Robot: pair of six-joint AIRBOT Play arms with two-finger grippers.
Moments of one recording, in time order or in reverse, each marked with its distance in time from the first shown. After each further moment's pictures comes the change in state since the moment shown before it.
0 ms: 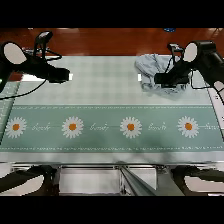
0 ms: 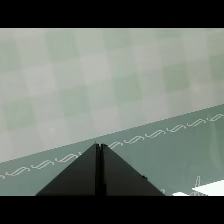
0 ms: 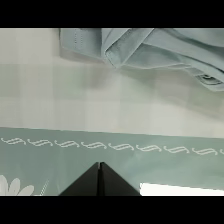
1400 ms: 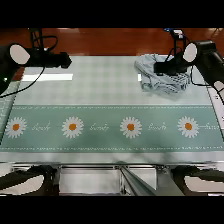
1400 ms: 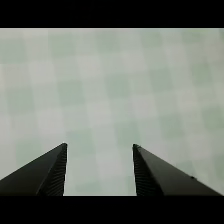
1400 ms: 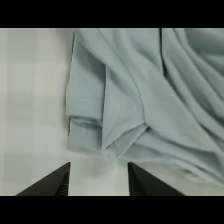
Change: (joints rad) left arm 0.028 -0.044 0.010 0.008 0.397 0.001; right arm -0.002 0.000 0.003 -0.078 -0.344 0.004
